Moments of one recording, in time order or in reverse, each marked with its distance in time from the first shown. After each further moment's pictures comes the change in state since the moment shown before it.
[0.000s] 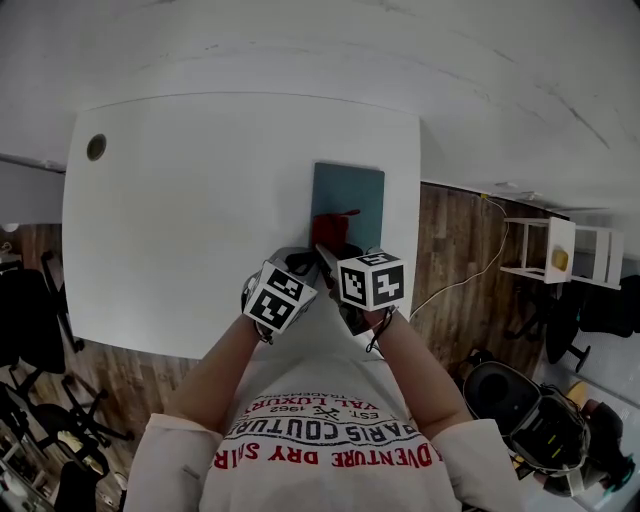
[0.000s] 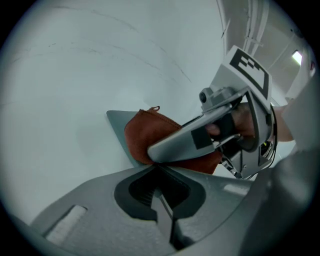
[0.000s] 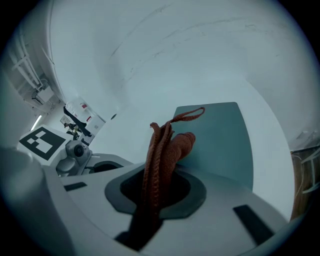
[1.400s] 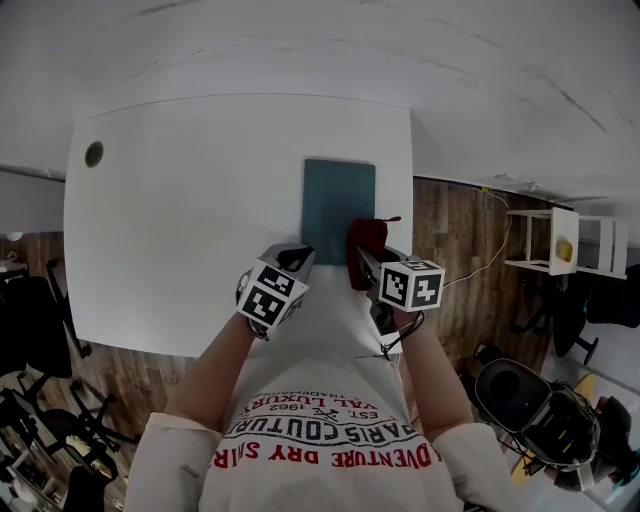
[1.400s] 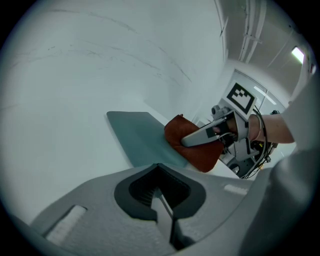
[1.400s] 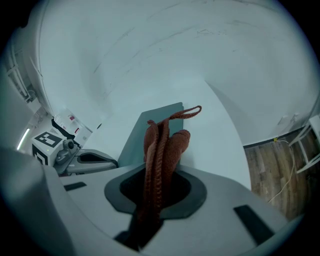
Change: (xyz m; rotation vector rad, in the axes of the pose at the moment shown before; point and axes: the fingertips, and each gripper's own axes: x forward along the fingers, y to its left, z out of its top) left arm 0.000 -0.001 -0.001 0.020 -0.008 0.024; right arm -0.053 -0.083 -0.031 0.132 -0.088 -0.092
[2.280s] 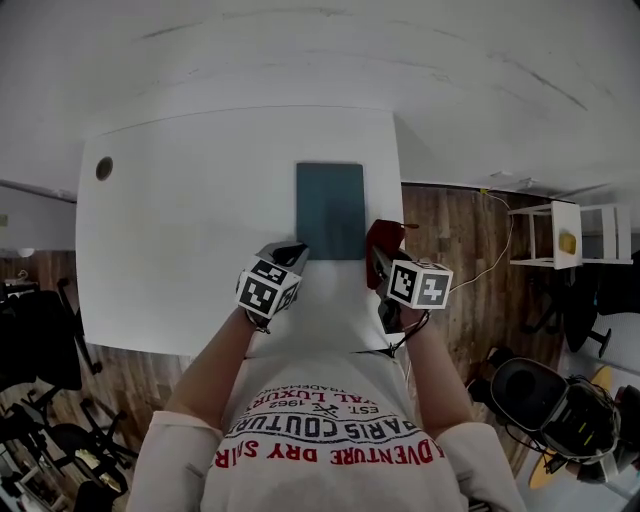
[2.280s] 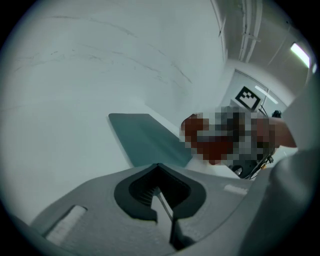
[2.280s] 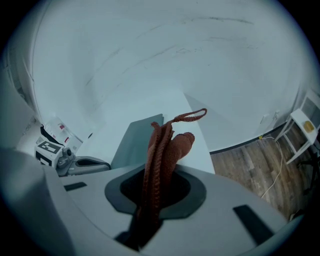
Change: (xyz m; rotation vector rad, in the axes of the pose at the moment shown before) left arm -0.006 -0.007 -0.004 0.000 -0.036 0.028; right arm -0.049 -0.029 -0.008 0.076 -0.115 -0.109
